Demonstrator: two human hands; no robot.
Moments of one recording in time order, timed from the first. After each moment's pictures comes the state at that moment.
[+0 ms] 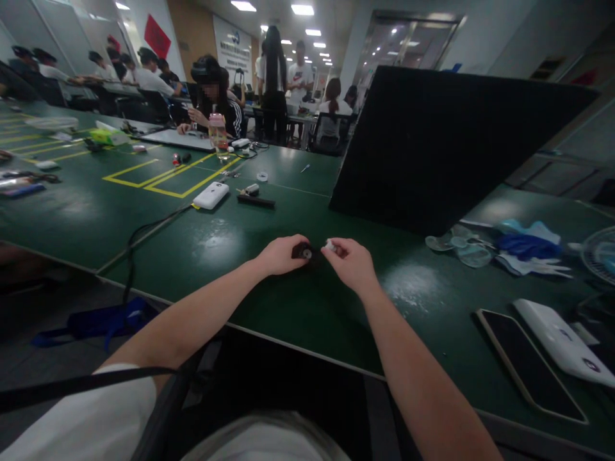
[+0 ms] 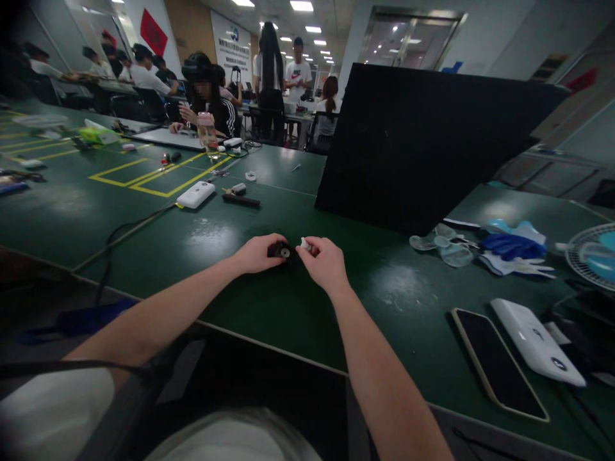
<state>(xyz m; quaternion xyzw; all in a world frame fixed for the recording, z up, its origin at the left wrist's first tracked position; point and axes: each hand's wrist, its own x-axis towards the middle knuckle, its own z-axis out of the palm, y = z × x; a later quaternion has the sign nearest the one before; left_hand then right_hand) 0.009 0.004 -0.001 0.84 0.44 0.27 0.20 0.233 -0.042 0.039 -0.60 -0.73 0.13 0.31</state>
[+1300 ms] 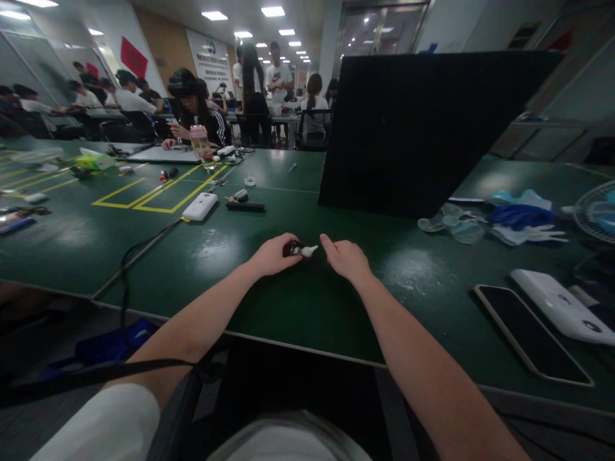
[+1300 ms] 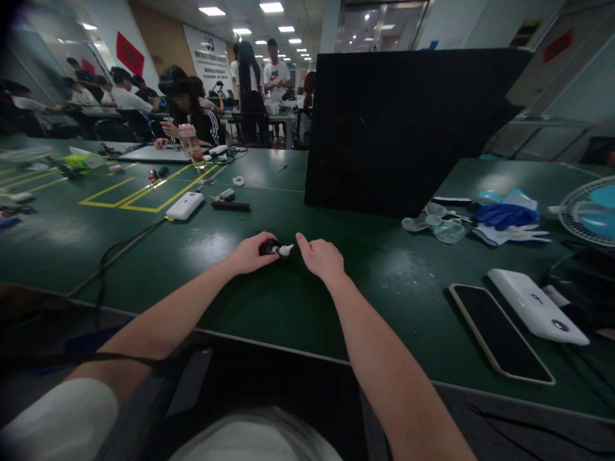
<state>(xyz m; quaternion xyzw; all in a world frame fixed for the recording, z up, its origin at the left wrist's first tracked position) 0.010 0.007 0.002 0.83 0.45 0.25 0.21 0.246 -0.026 0.025 -0.69 -0.66 0.22 0.19</state>
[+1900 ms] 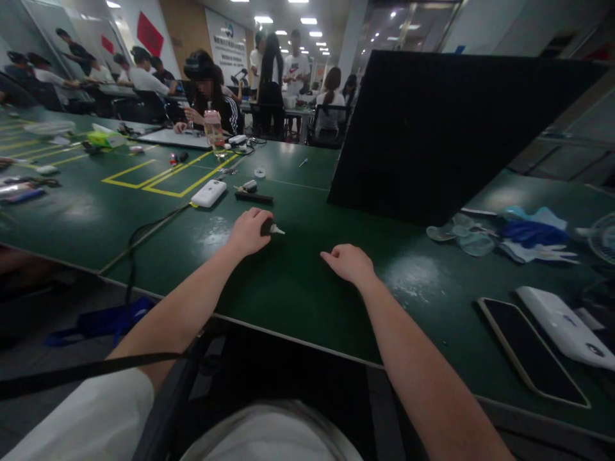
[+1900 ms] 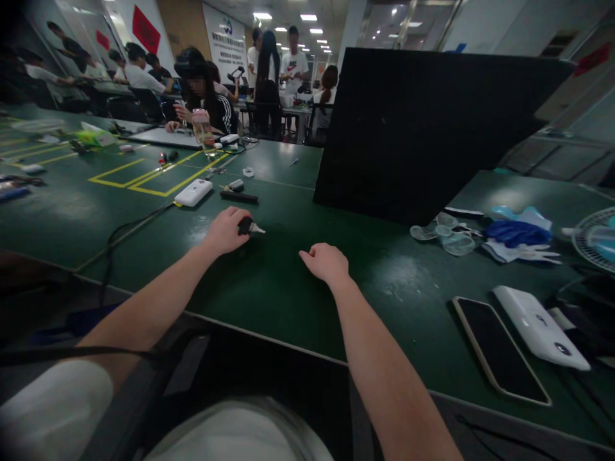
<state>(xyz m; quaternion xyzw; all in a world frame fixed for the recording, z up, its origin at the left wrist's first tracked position) -0.056 0.020 0.016 0.79 0.55 0.26 0.02 0.247 -0.025 0.020 -0.68 -0.69 0.22 0.07</state>
